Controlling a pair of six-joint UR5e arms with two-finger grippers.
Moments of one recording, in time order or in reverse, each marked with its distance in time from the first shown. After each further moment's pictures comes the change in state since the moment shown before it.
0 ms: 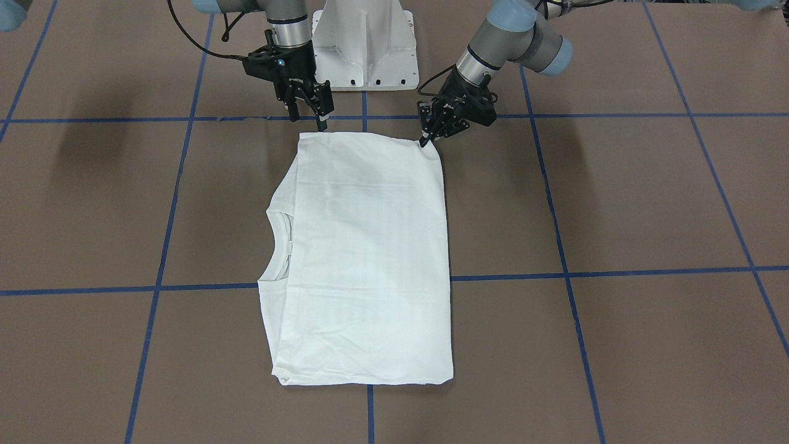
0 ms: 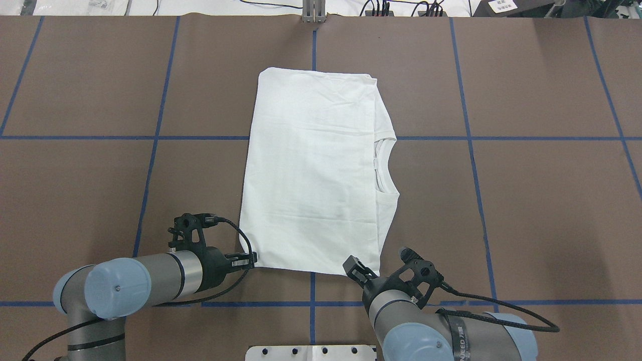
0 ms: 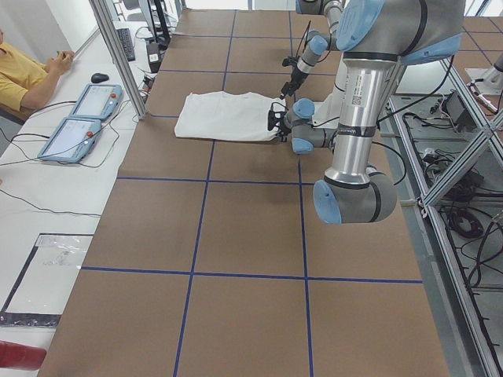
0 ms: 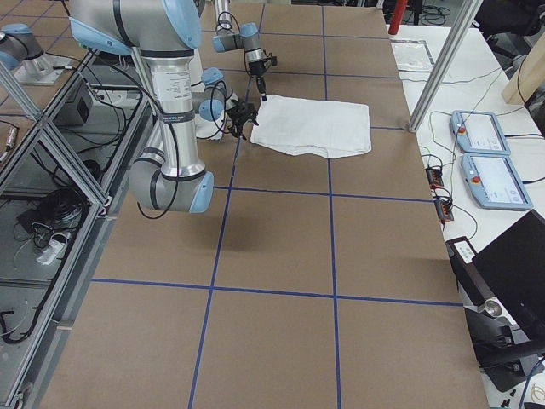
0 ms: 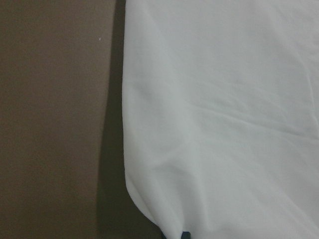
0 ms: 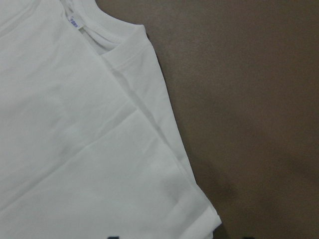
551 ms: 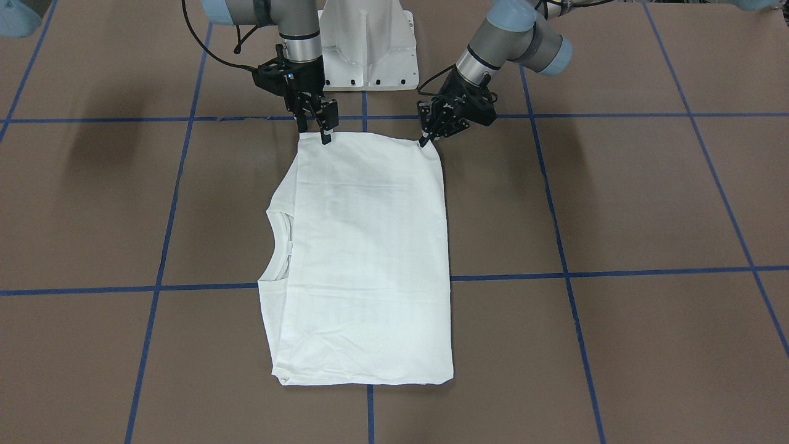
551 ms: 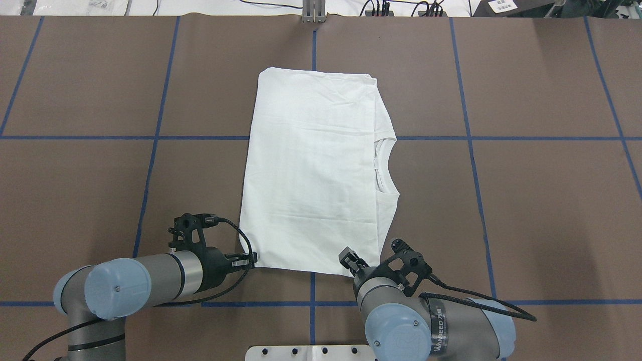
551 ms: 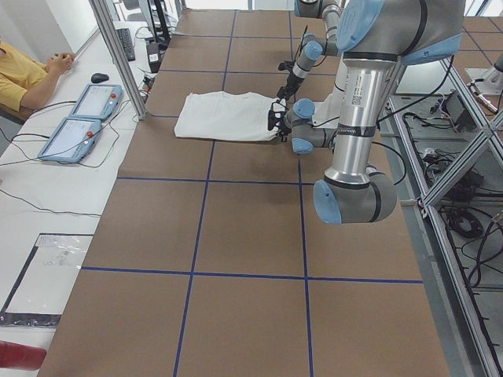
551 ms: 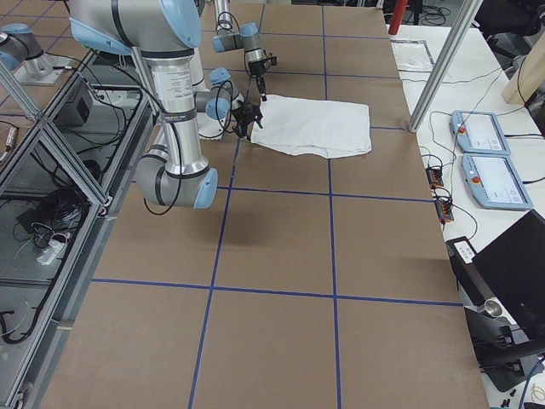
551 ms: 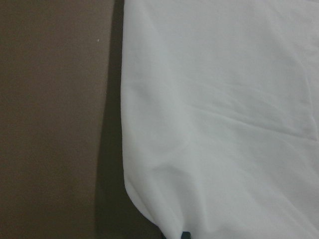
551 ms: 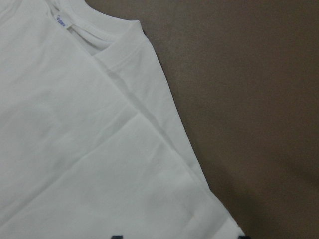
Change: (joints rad) left arm 0.001 -0.001 0.000 -0.001 0.001 0.000; right arm 0.038 0.051 -0.065 -0.015 0.044 0.027
